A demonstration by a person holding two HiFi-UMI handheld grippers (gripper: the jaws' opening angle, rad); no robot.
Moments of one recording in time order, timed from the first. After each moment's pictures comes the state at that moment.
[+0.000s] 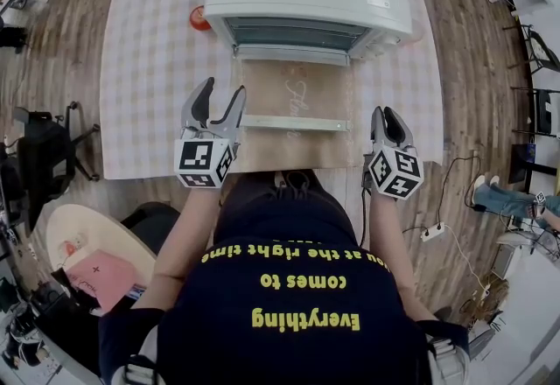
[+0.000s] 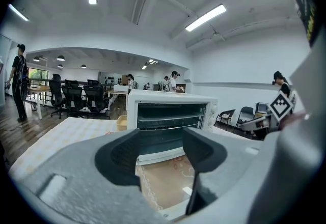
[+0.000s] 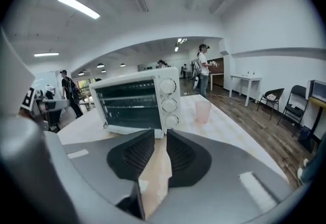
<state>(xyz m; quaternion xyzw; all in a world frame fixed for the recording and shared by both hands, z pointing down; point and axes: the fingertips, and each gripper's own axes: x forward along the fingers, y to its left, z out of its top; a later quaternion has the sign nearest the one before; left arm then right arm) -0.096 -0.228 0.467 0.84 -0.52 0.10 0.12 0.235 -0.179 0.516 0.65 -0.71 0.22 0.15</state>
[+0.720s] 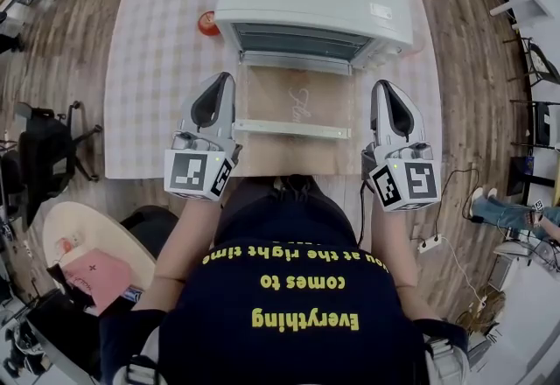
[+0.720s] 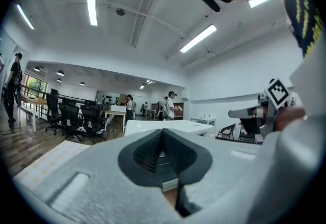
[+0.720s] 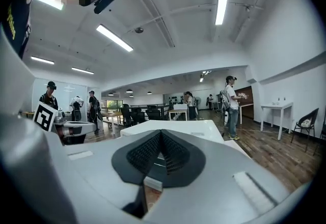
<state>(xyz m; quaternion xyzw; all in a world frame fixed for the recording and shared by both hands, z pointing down) -0.091 -0.225 0.368 0.85 -0.52 0.01 0.04 0.148 -0.217 0.340 0.57 -0.82 0.06 0.02</state>
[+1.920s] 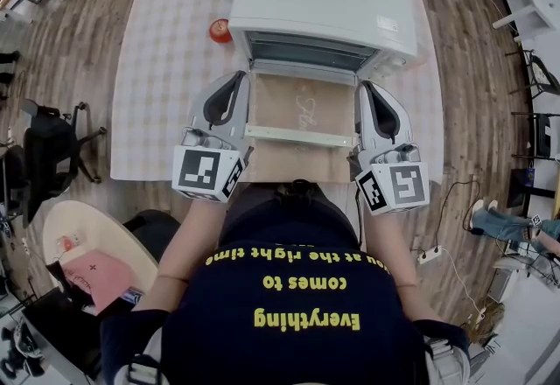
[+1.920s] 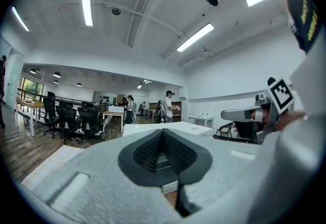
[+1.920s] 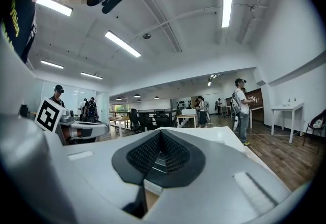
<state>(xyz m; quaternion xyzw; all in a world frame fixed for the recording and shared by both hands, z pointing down) -0.083 -0.231 0.345 0.86 -0.51 0.02 0.03 0.098 -0.221 0.320 0.53 -0.85 0.04 0.01</state>
